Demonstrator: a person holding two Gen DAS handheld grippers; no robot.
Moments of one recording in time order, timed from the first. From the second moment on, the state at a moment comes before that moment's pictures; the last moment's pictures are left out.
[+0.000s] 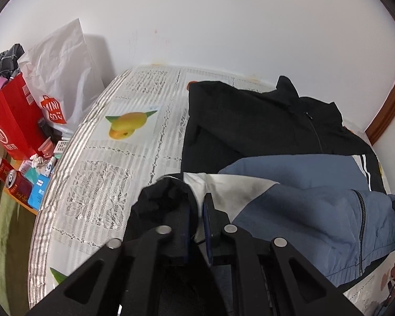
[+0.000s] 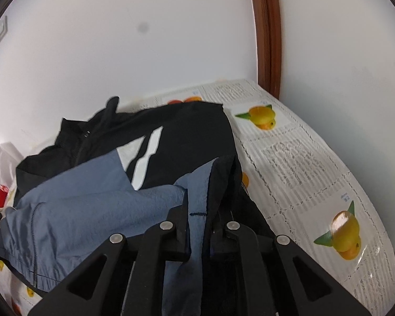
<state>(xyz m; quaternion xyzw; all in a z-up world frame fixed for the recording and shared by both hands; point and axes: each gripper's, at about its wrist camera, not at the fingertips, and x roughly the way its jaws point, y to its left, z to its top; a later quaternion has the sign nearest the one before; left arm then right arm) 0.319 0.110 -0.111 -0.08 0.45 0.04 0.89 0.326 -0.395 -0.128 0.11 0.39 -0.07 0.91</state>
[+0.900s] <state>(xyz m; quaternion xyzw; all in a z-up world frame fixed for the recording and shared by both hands) 0.249 0.155 -0.130 -0.09 0.46 0.03 0.88 0.241 -0.431 -0.142 0.11 0.44 -0.07 0.89</state>
